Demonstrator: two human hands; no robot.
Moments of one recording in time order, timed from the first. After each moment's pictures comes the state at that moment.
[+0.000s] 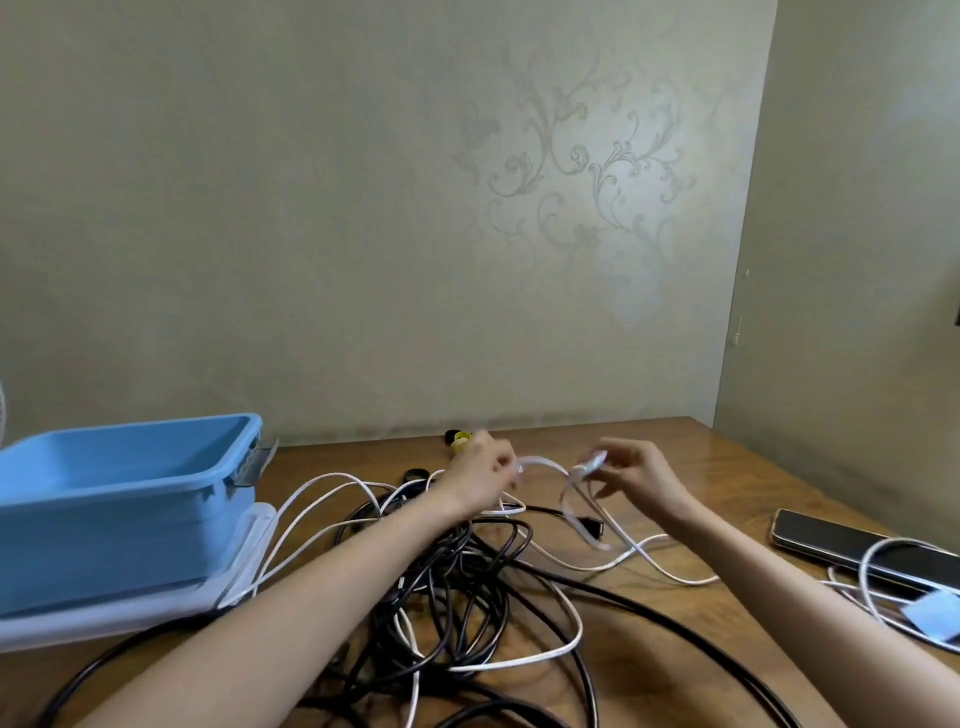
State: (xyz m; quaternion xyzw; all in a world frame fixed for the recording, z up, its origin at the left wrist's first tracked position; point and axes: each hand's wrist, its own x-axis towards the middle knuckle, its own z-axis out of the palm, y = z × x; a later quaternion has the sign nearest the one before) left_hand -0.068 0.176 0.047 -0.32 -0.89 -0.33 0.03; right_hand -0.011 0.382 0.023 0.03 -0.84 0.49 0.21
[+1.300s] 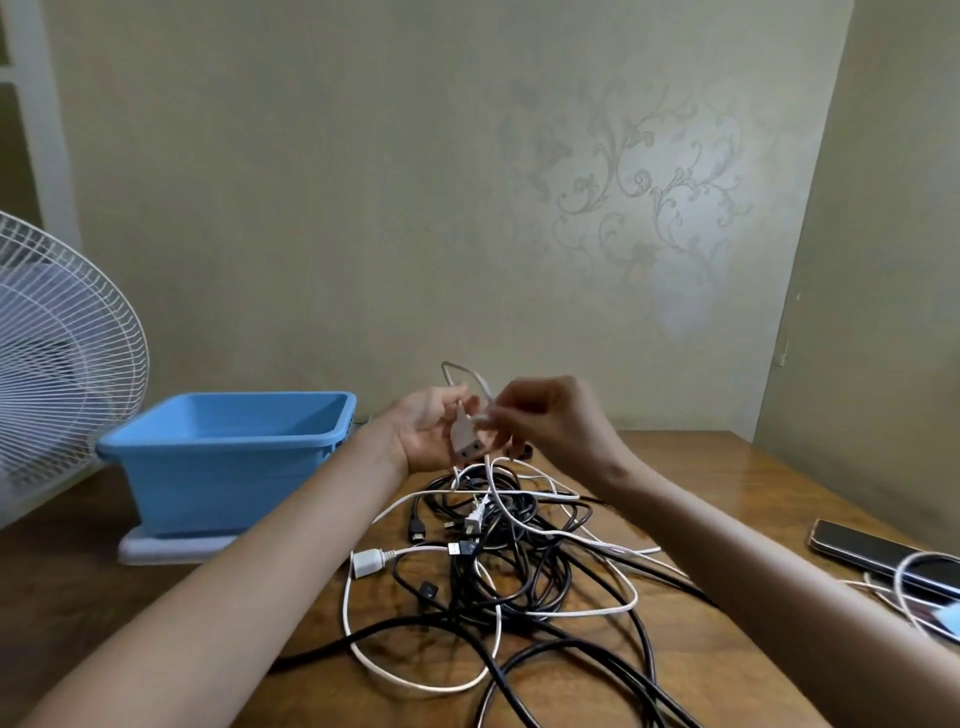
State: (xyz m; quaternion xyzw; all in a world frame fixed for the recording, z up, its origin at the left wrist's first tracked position) left_hand -0.017 0.043 0.114 -0.05 -0.45 -0.82 -0.34; right_hand 0.052 0.191 0.113 0.26 -0.82 0.45 0.26
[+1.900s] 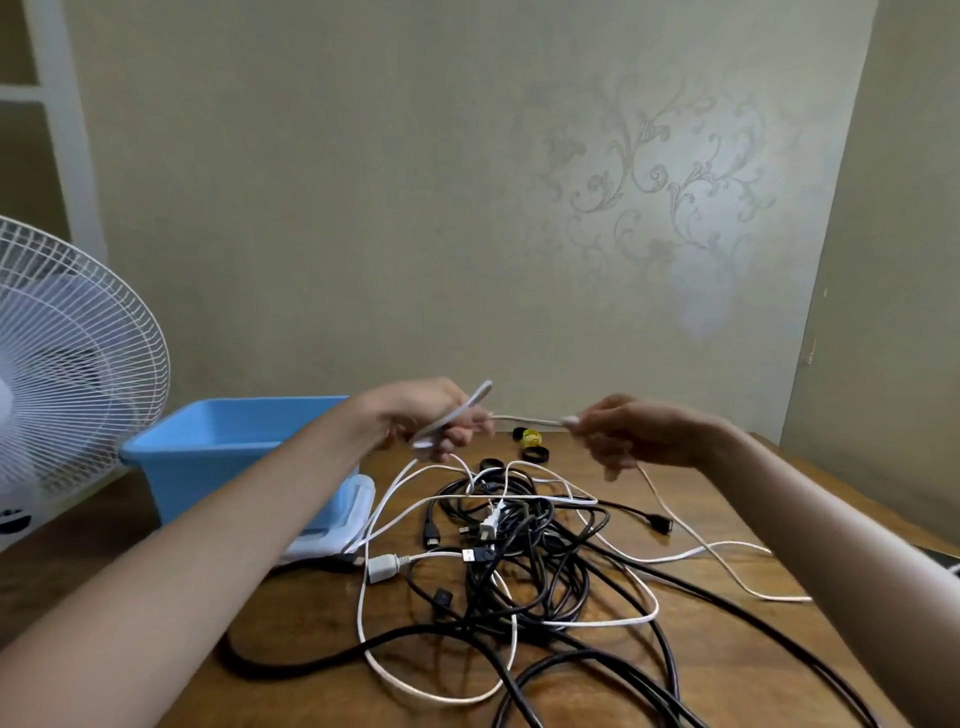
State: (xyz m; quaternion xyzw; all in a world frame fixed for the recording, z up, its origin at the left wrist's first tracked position) left_hand -0.021 0.024 0.136 -0.22 -0.81 -0.50 -0.21; right_hand 0.012 0.278 0.120 0.15 -0.79 0.58 -0.15
